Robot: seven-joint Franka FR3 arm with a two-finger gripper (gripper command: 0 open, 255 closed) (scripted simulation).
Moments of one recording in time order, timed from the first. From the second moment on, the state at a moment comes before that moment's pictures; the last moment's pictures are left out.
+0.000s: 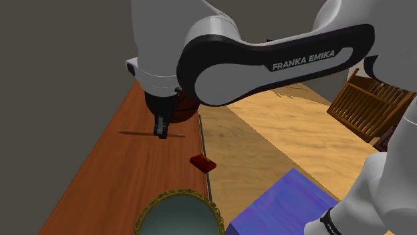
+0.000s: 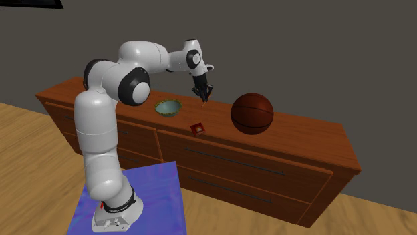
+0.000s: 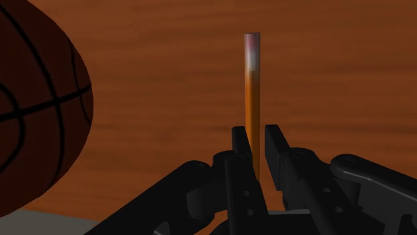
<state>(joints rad) 0.33 0.24 0.53 -1.70 -0.37 1.90 -0.05</state>
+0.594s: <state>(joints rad) 0.34 0.20 0.54 -1.65 -0.34 1.82 -0.06</state>
